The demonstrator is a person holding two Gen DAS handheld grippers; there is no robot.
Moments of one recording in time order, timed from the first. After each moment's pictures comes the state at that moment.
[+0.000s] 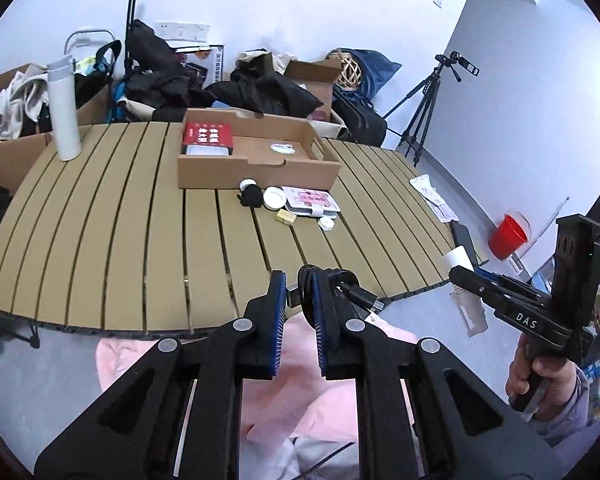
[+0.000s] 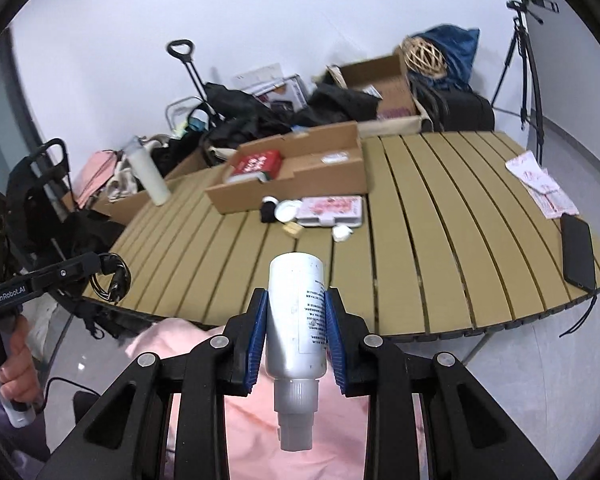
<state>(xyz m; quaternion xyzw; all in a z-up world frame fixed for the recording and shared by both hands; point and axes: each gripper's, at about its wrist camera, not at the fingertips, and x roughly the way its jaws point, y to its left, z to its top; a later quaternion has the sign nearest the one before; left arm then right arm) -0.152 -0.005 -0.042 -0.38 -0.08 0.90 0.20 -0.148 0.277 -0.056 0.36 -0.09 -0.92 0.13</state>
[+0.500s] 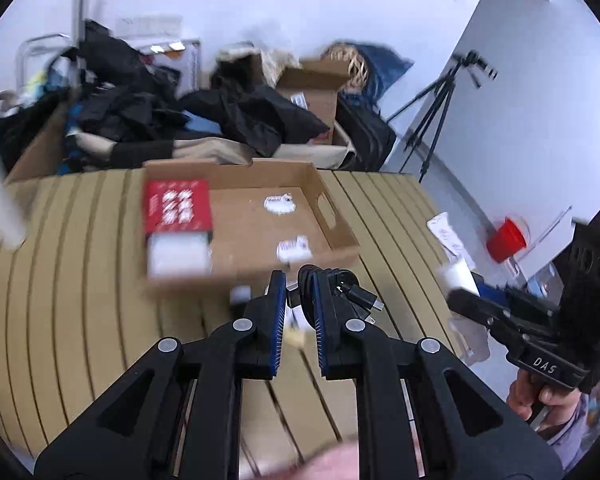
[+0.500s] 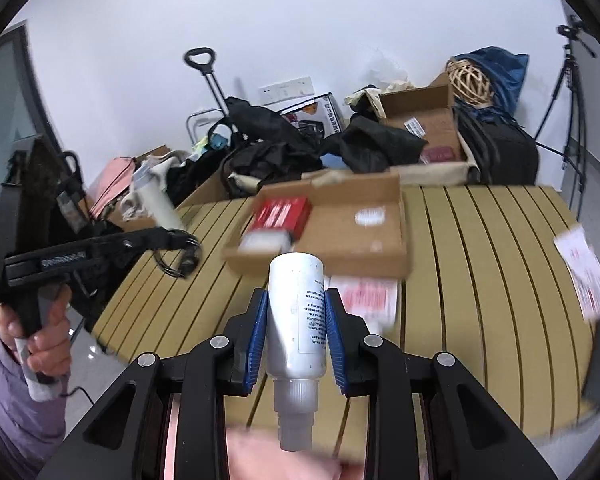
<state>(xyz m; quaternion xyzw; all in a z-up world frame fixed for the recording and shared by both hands) -0.412 0.033 -0.012 -0.43 -0.07 0.87 0.22 -0.346 0.268 -0.003 0.37 -0.08 -0.91 0.17</state>
